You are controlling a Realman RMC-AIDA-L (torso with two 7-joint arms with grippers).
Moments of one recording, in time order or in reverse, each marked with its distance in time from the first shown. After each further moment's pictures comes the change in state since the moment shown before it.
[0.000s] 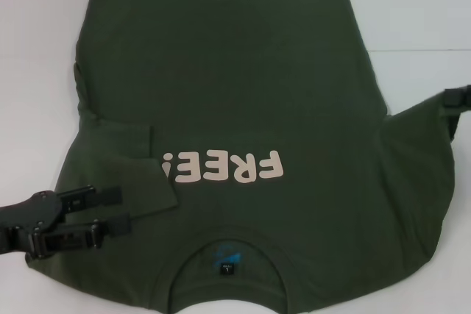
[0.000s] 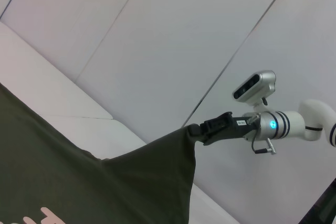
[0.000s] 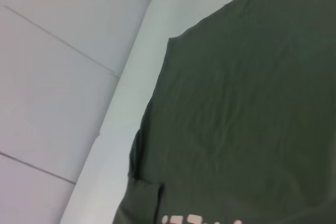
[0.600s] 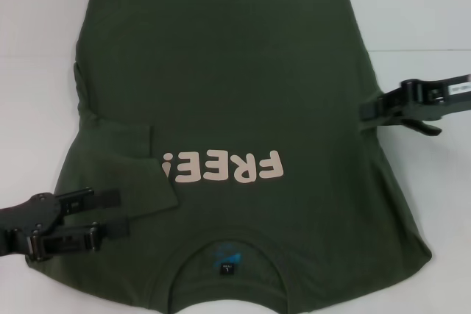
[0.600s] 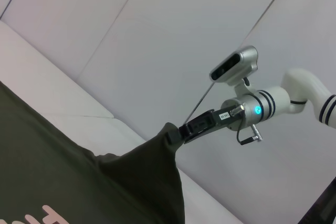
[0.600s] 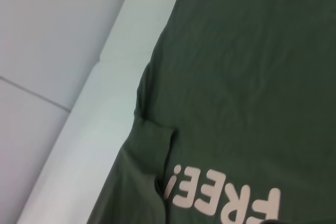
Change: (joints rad) left arm 0.005 0.002 0.001 0.000 0.002 0.000 0.007; right arm 0.149 0.046 -0.283 0.018 -0.007 0.102 0.094
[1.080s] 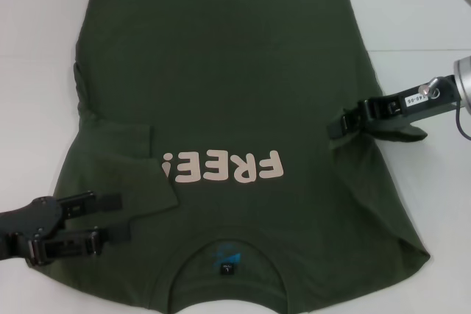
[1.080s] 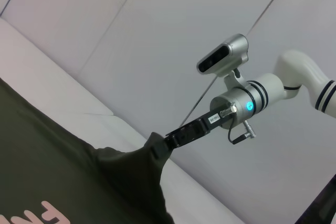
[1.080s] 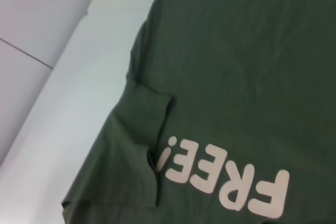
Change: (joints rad) left arm 0.004 -0.003 0.006 0.000 0.004 0.000 0.001; right arm 0.088 0.051 -0.063 0.007 -0.117 0.040 0.028
